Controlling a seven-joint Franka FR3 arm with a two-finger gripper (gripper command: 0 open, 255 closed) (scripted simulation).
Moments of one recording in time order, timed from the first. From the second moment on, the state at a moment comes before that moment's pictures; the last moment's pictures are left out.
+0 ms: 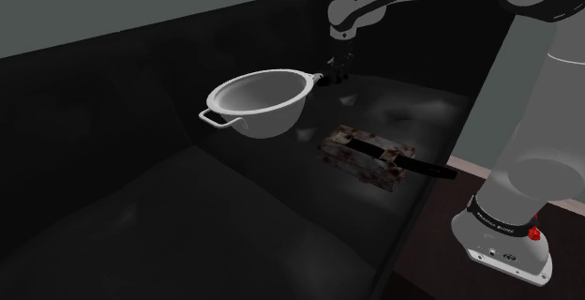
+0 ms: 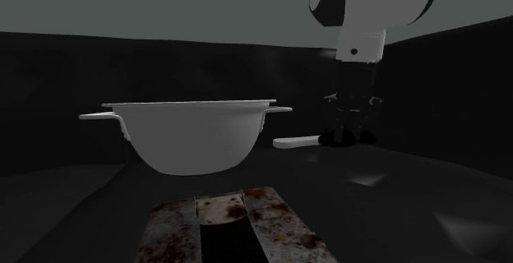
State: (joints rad) arm -0.04 0.13 -0.23 -1.88 0.07 2.06 -0.16
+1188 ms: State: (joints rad) arm -0.04 0.10 -0.23 -1.68 0.06 1.82 -0.14
